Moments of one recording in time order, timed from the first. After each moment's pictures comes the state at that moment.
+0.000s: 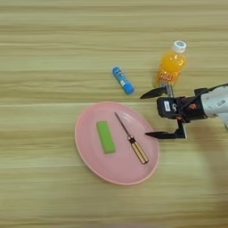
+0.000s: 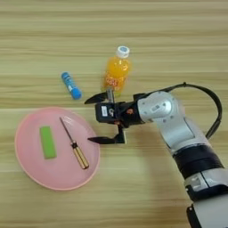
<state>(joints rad) -0.42 -0.65 0.25 0.36 -0.14 -0.31 1.21</state>
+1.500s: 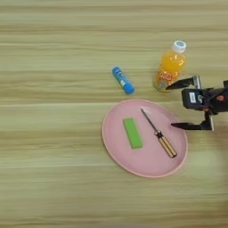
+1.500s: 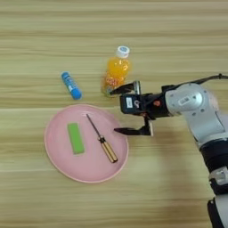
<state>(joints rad) -0.44 -0.76 0.16 0.40 -0.07 -0.34 1.24</state>
